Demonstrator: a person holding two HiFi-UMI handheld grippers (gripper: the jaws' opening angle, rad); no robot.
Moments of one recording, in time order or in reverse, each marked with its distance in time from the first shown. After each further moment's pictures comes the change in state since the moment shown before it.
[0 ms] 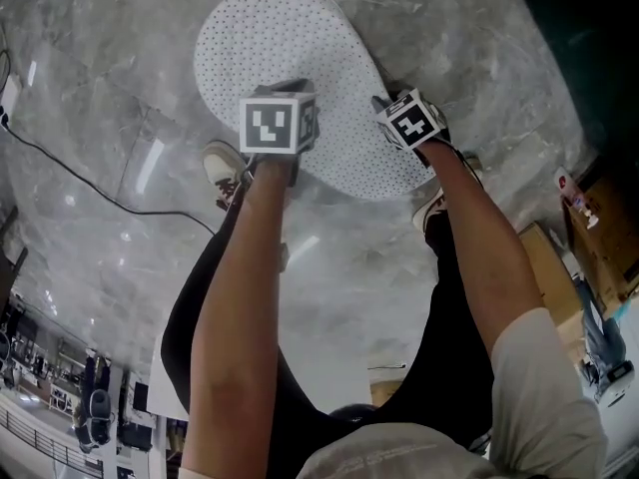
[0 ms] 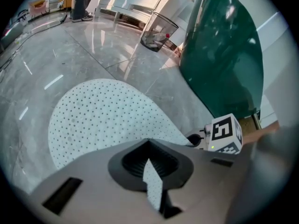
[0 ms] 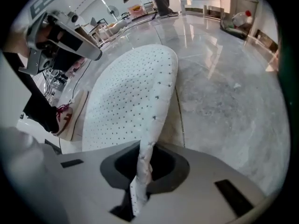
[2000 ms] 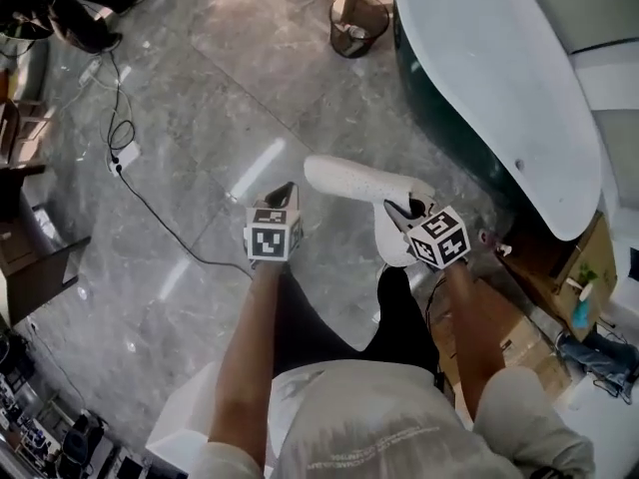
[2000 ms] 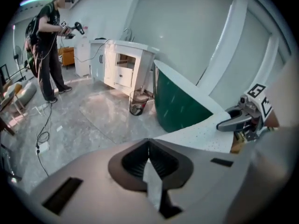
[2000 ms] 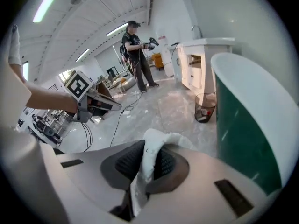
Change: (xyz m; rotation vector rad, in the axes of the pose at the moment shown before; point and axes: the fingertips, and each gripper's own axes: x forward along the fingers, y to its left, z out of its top) left arm -0.458 -0.175 0.150 0.197 -0.325 0.129; right arm -0.602 0.128 0.142 0.031 -0.484 -0.020
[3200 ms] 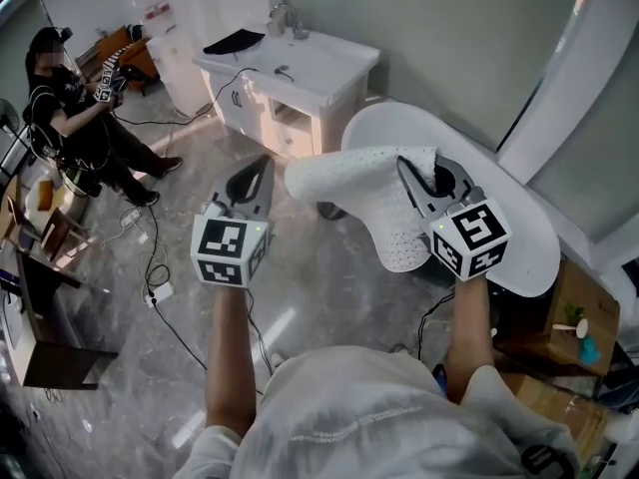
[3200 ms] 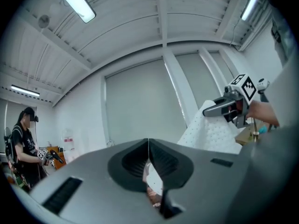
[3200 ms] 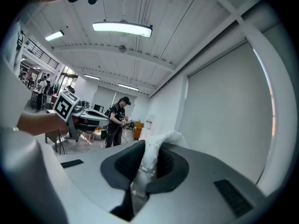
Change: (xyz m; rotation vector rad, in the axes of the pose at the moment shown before) left arm -0.412 -0.145 0.382 0.565 -0.927 0.064; right arm -0.434 0.097 0.361 -0.435 -0.818 -0.482
